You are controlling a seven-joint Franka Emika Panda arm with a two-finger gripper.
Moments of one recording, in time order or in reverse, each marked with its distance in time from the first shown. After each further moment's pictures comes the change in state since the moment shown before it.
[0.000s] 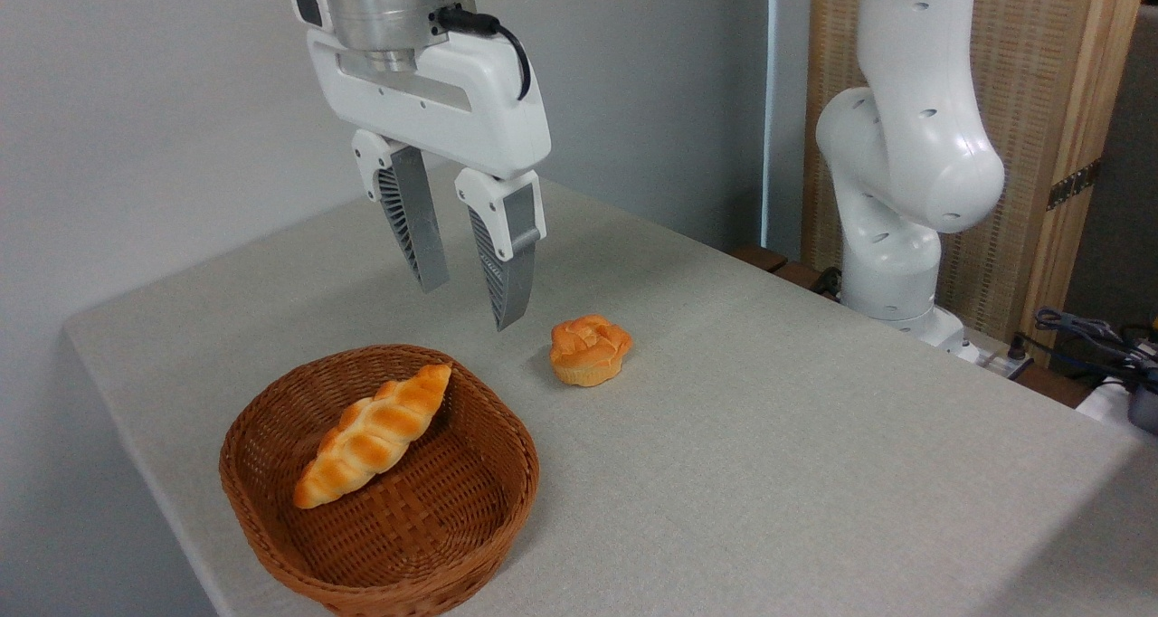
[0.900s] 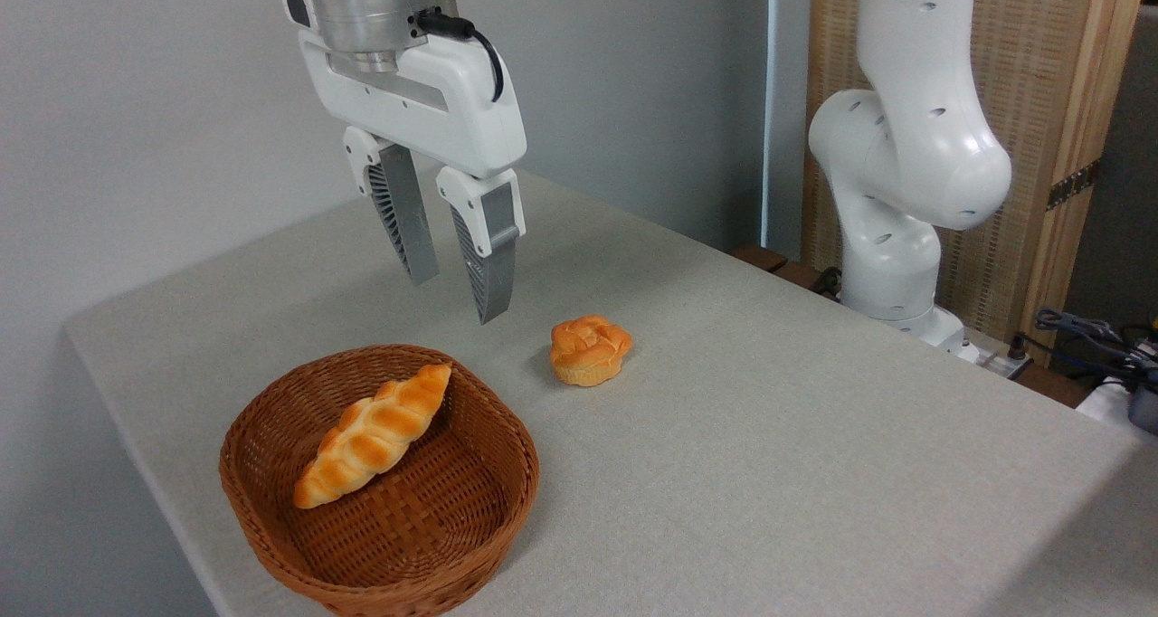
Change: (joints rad) arm 0.162 0.006 -0.203 -0.002 0.000 0.000 -0.002
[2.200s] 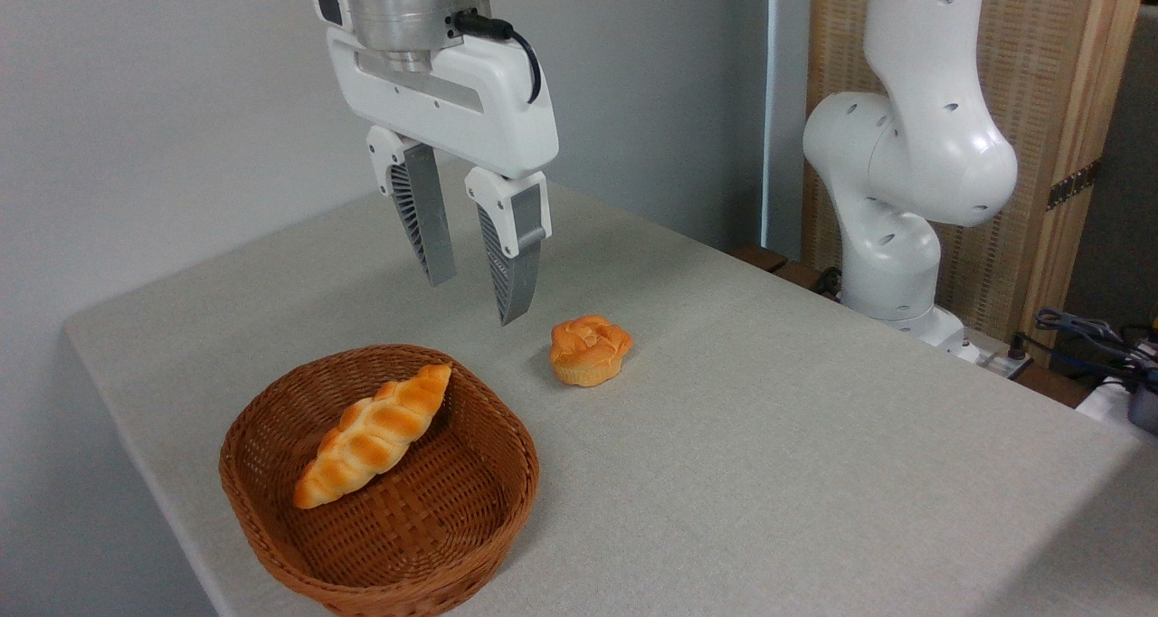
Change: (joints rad) arm 0.102 -0.077 -0.088 -0.107 0.001 0.060 0.001
